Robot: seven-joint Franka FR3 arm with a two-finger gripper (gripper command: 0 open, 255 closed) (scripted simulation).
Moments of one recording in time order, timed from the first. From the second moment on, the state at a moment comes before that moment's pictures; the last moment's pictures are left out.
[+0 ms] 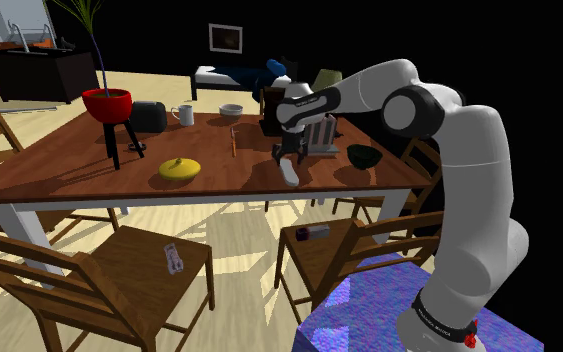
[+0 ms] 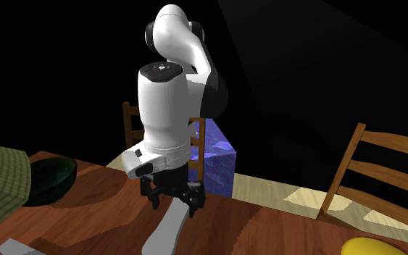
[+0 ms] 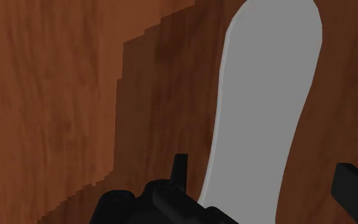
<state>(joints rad) -0.19 0.50 0.01 -1.55 -0.03 2.05 0.32</state>
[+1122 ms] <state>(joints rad) -0.19 0.53 0.01 -1.57 -0.03 2.10 0.32</state>
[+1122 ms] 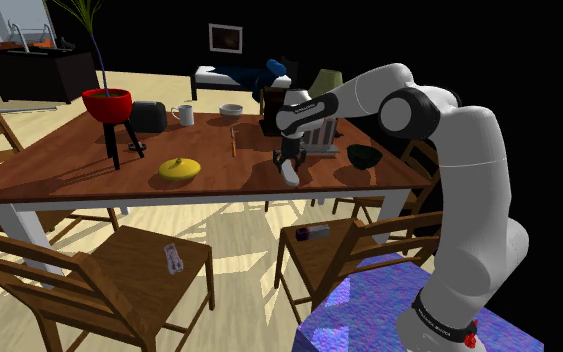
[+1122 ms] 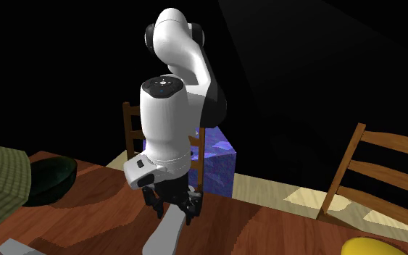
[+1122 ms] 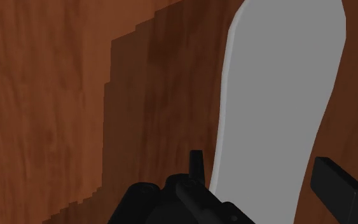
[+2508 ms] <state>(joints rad) -0.19 0.47 0.01 -1.46 -0.02 1.93 0.32</state>
